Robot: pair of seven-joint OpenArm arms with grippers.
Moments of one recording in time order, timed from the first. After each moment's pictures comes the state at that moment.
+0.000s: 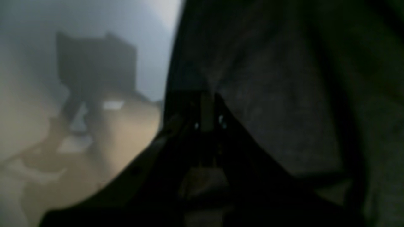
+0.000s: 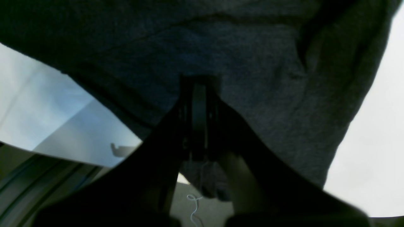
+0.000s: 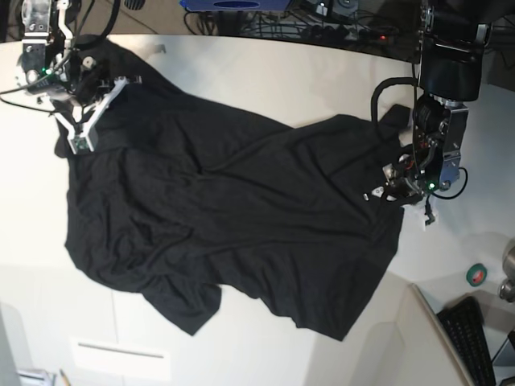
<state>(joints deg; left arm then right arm) -9.6 -21.6 6.8 60.2 -32.6 16.9 41.6 -22.8 6.5 10.6 97.9 9.5 17.0 -56.6</state>
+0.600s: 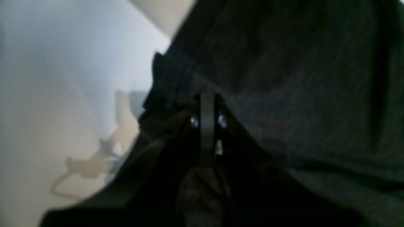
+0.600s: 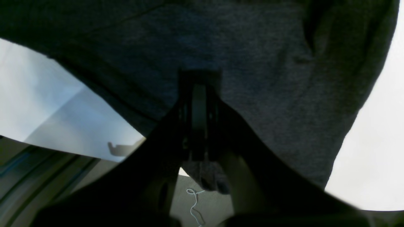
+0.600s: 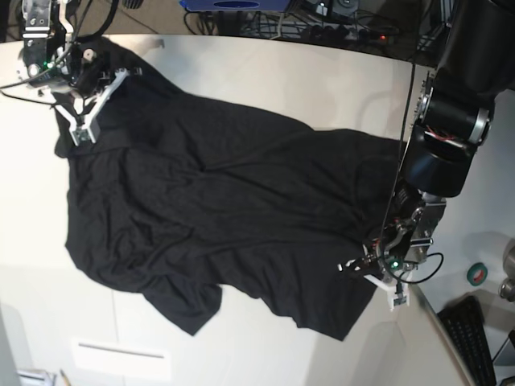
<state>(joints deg) -32.5 -17.3 24.3 39.4 -32.7 16.9 31.0 -24.3 6.3 11.3 98.0 9.6 17.0 -56.7</state>
